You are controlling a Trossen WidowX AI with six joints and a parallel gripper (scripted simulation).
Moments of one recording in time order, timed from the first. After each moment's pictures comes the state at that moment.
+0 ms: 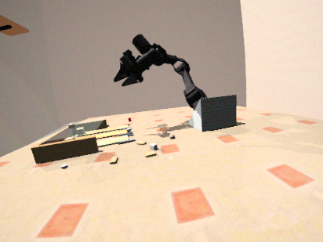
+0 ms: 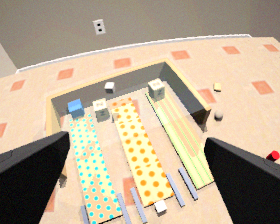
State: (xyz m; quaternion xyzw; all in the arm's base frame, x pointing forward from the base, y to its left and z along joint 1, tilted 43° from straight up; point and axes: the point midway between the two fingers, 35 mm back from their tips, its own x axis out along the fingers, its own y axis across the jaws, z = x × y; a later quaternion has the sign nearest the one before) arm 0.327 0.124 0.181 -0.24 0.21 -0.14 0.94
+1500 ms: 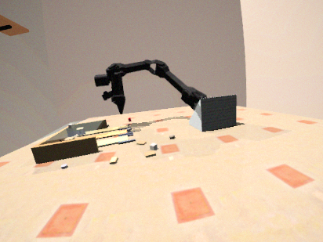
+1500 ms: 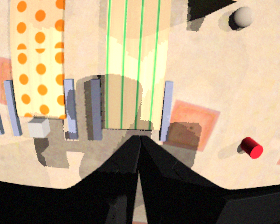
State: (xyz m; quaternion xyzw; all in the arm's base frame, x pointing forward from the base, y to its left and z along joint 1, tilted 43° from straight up) arm 0.391 -0.044 0.162 -0.32 0.65 -0.20 0.66
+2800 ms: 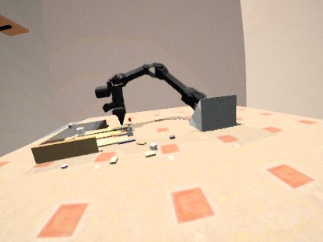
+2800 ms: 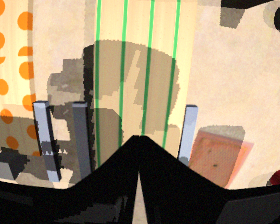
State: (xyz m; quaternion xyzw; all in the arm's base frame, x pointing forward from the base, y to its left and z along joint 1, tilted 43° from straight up) arm 0.401 -0.081 0.118 -0.32 0.65 -0.19 0.66
